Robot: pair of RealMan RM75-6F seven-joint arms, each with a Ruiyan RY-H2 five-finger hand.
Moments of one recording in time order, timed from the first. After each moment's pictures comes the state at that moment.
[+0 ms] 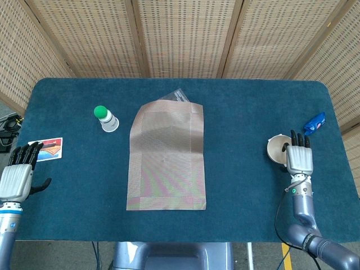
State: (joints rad) left arm -0.21 -1.23 -0.10 -1.56 1.32 1.36 0.15; right arm 0.47 -1.57 0.26 -1.09 -0.97 1.06 -0.43
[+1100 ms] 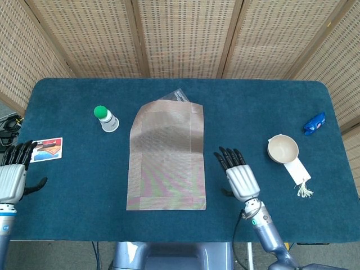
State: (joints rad) left arm -0.19 -1.19 -0.11 -1.59 1.34 1.39 0.10; right arm 0.45 -1.53 0.13 -1.74 -1.29 1.21 -0.48
